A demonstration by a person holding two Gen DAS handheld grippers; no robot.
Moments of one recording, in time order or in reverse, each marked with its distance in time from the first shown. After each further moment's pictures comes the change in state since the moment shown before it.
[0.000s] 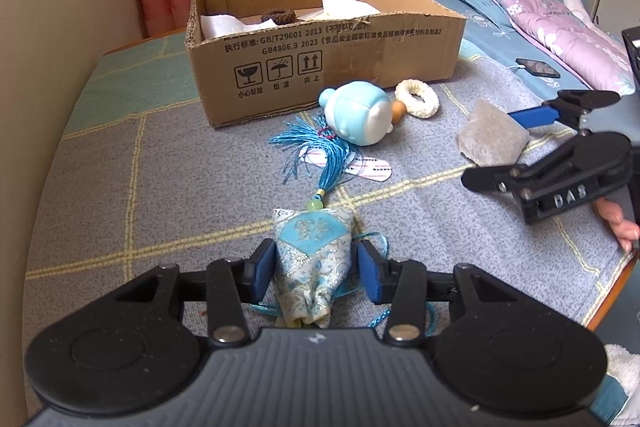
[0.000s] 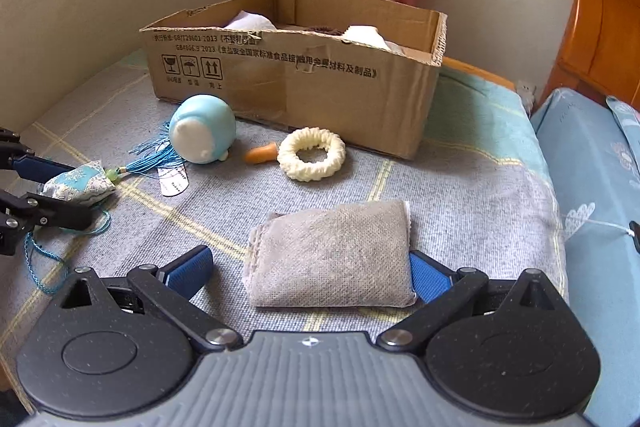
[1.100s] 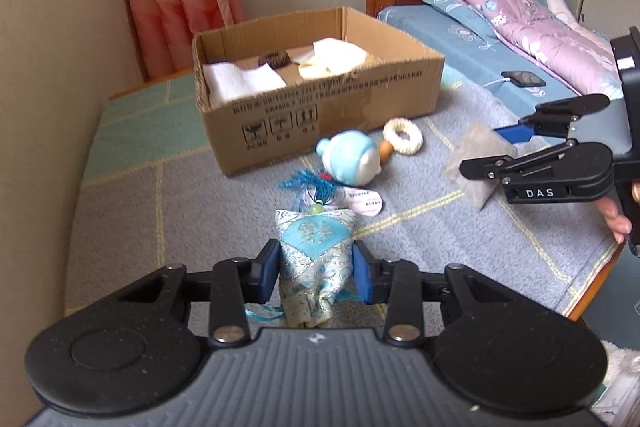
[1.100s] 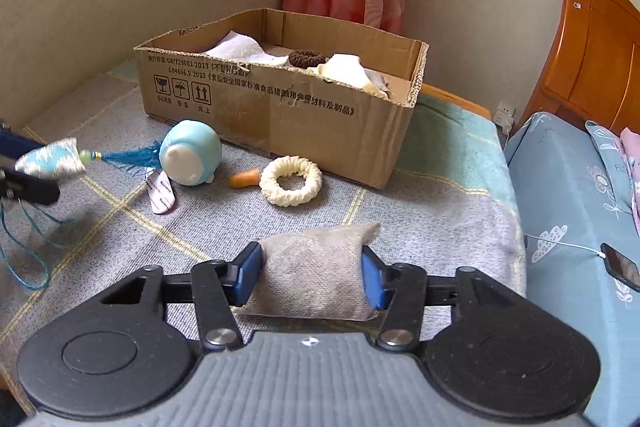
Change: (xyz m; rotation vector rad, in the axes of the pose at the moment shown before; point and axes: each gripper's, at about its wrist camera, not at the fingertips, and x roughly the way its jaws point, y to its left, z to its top) left arm -0.041 0.002 0.020 0.065 -0.060 0.002; right arm -0.025 0.003 0.009 -0.051 -0.038 -0.086
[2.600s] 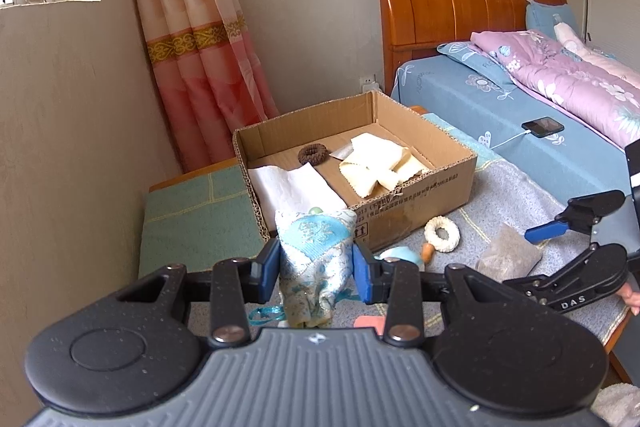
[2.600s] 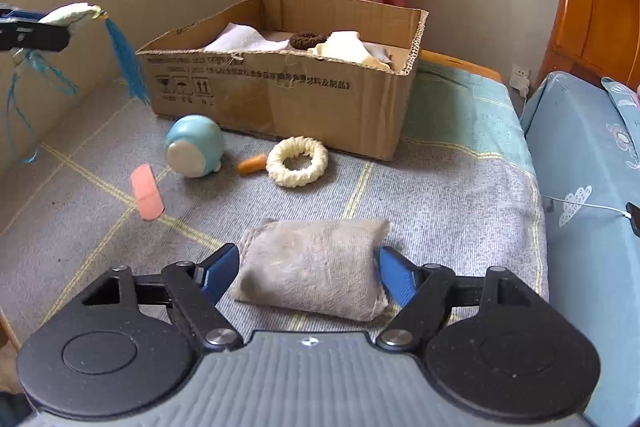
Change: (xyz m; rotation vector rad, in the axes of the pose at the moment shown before) left arm -0.027 0.024 0.062 0.060 -0.148 0.076; right arm 0.002 -0.014 -0.007 0.090 0.075 0.082
